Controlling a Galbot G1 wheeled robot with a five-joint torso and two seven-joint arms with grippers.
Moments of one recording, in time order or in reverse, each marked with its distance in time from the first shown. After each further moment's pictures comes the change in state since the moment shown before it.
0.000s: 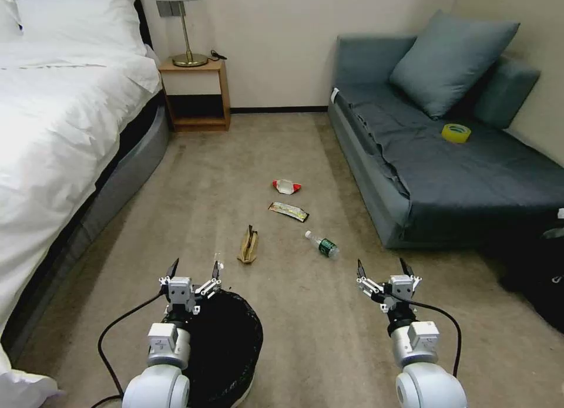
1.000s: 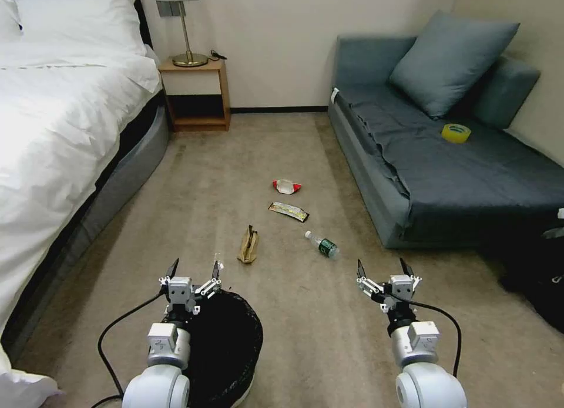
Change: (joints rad) left arm 0.000 0.000 0.000 0.000 0.000 0.000 0.000; right arm 0.000 0.000 0.000 0.000 0.000 0.000 0.000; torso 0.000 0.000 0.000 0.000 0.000
